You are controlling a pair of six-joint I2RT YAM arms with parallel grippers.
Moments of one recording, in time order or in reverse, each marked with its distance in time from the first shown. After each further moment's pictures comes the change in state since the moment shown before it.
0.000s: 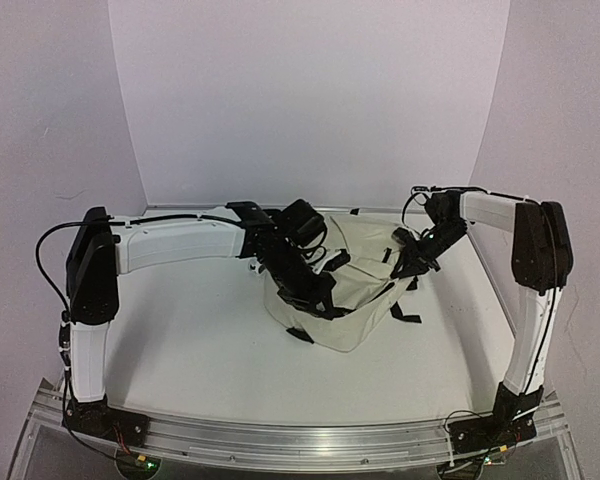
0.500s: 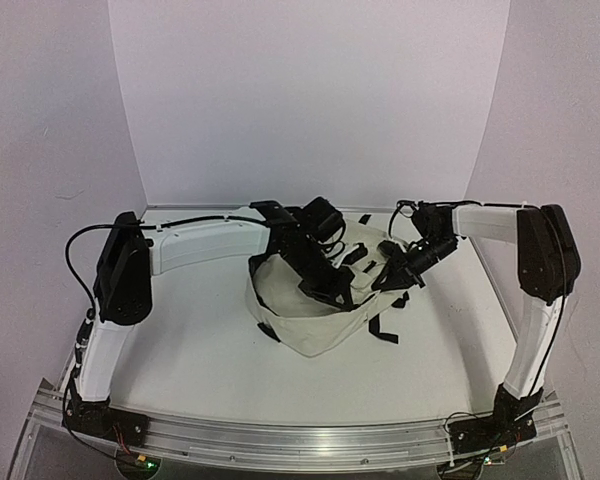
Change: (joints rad) left arm 0.000 0.177 0.225 -0.008 -0.001 0.021; right arm 0.105 -0.107 -0.216 0.165 -0.184 0.202
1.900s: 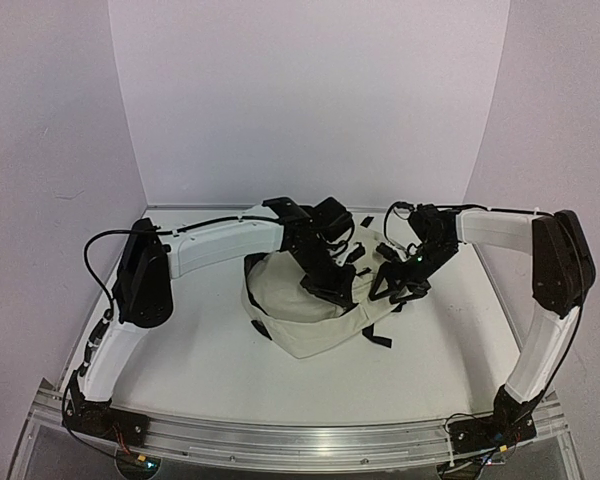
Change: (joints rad) left arm -0.001 0.129 0.213 -0.156 -0.122 -0.066; right arm 0.079 -0.131 -0.114 0.043 0.266 -0.179
